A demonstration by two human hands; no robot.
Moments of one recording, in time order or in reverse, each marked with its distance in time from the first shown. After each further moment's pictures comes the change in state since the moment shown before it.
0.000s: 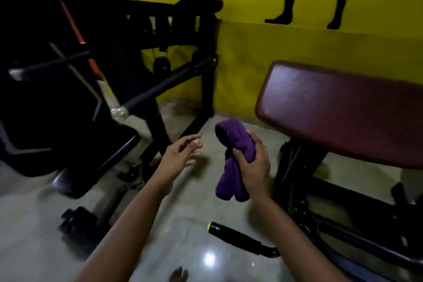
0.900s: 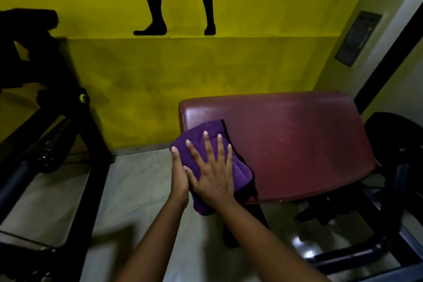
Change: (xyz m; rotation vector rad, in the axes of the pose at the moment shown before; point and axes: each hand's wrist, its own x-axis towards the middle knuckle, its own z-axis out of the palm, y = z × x) left_hand 0.329 0.004 0.216 -0.282 -0.279 -0.137; right_hand 0.276 0.121 0.019 -1.226 0.247 -0.092
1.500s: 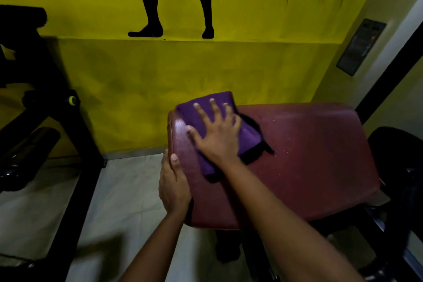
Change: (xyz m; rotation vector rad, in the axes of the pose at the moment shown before) left_hand 0.032 -0.017 0.024 0.583 0.362 0.266; right_hand 0.123 0.053 -0.011 -0.013 0.021 0.082
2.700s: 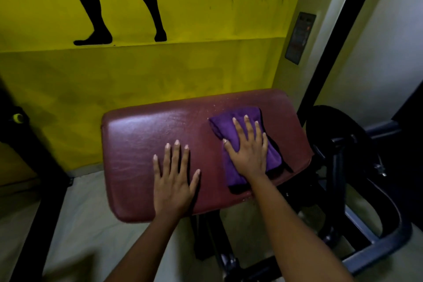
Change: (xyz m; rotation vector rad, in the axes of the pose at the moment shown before) left_hand -0.083 0.010 0.070 0.768 -0.185 0.889; right_hand -0.096 0.208 -0.024 -0.054 0.066 0.300
